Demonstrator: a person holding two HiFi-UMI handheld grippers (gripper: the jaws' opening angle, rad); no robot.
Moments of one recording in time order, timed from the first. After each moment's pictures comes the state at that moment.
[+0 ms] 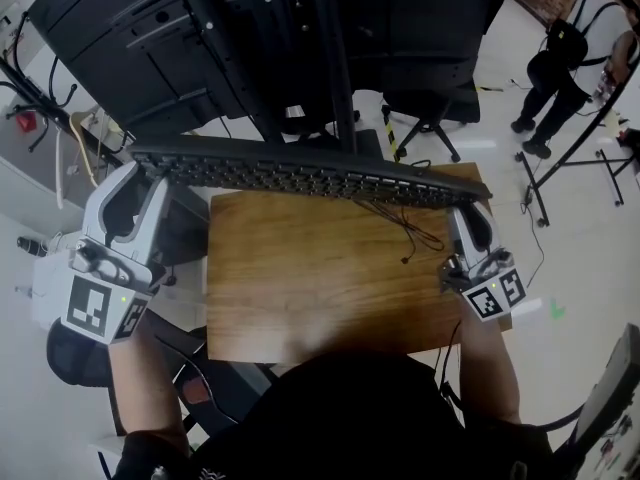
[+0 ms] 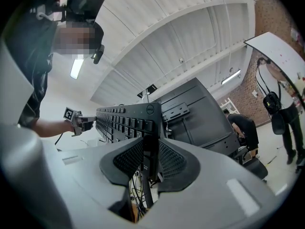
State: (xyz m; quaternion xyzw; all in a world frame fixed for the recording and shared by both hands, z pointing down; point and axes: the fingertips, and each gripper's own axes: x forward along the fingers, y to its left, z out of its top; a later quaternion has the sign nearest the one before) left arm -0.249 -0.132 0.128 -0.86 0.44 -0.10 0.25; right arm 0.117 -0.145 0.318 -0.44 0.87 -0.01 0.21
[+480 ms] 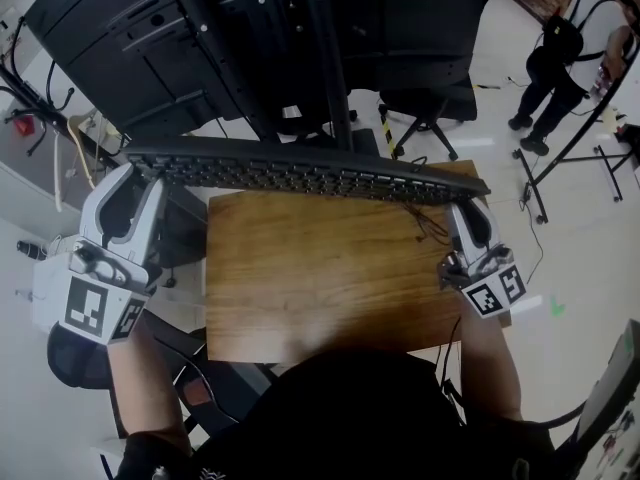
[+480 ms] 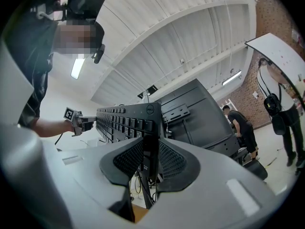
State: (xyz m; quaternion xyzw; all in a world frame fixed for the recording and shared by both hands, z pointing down) left arm -0.245 -0.130 0.125 -0.86 0.44 -0.09 0.25; right arm 0.121 -0.144 0.313 -0.44 0.87 0.00 0.21
